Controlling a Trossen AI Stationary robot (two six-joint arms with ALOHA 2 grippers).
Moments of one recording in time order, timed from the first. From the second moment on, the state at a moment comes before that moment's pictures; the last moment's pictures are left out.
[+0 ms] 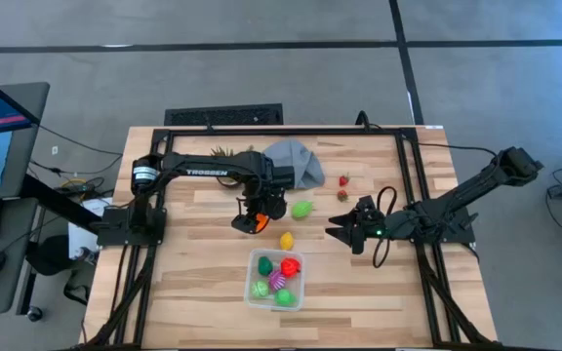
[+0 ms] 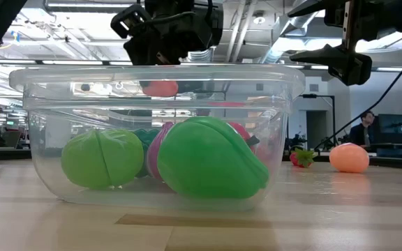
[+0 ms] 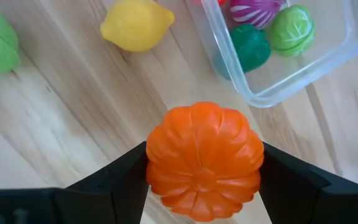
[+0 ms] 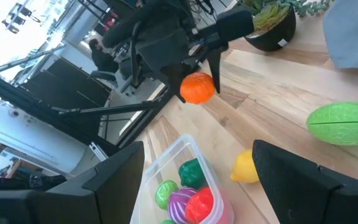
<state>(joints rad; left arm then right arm) 0.14 1.97 1.69 -1.27 0.41 0.64 0.44 1.04 0.42 0.35 0.52 0.91</state>
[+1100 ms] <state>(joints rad) 0.08 1.47 1.68 -1.07 0.07 0.25 0.44 1.04 0.42 0.35 0.49 0.88</state>
